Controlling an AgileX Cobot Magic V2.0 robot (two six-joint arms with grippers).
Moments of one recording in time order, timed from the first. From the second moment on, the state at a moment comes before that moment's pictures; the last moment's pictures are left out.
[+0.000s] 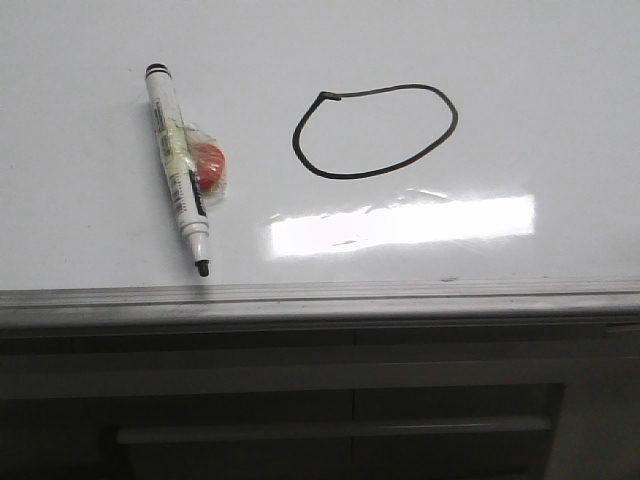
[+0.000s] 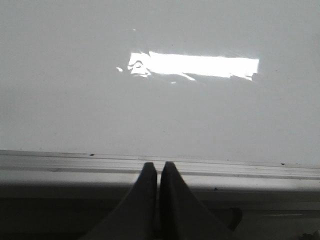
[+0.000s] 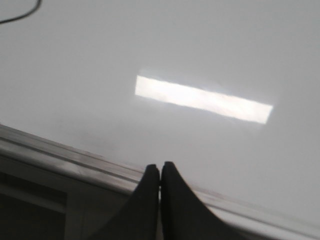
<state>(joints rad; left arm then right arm) -0.13 0.00 0.00 -0.12 0.35 -0.09 0.16 0.06 0.01 -0.11 0.15 -0.16</state>
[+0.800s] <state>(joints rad) -0.13 0.00 0.00 -0.12 0.35 -0.09 0.11 -0.01 0.01 -0.03 0.32 -0.16</state>
